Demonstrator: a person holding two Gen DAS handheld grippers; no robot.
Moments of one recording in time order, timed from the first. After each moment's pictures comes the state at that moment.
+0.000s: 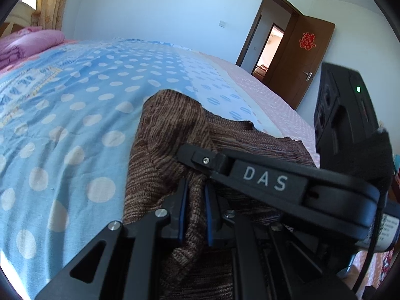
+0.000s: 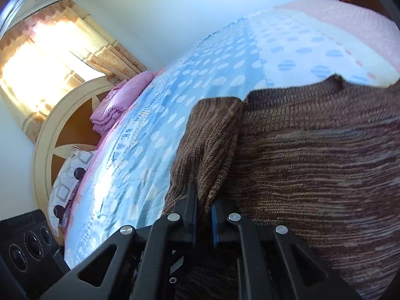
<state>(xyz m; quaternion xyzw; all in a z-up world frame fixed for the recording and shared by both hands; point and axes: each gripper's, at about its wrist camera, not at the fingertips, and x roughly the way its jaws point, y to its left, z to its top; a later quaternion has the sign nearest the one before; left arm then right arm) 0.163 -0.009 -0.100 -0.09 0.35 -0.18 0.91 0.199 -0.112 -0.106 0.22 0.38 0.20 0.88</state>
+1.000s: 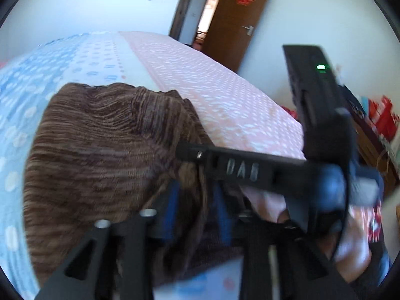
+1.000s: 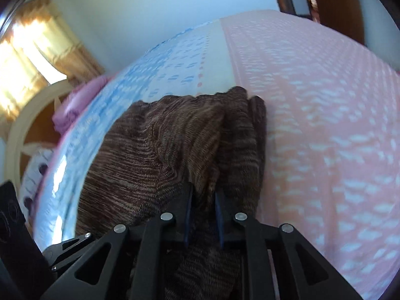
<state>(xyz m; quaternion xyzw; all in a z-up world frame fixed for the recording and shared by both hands) 0.107 -0.183 -0.084 -0.01 0.40 -0.34 0.85 0.123 -0.344 -0.104 0.20 0.41 0.08 0.89</state>
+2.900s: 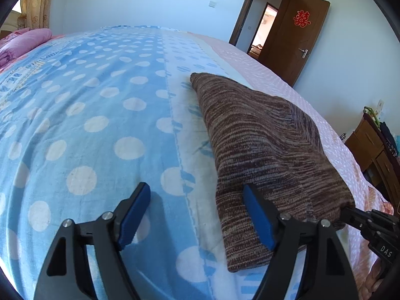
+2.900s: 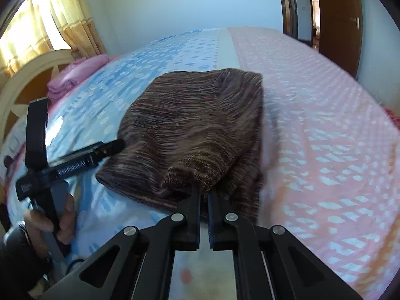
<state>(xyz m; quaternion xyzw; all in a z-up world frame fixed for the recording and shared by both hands) 0.133 -0.060 -0.111 -0.07 0.40 -0.20 0.89 0.009 -0.283 -0.087 0.03 0.41 0.01 0.91</state>
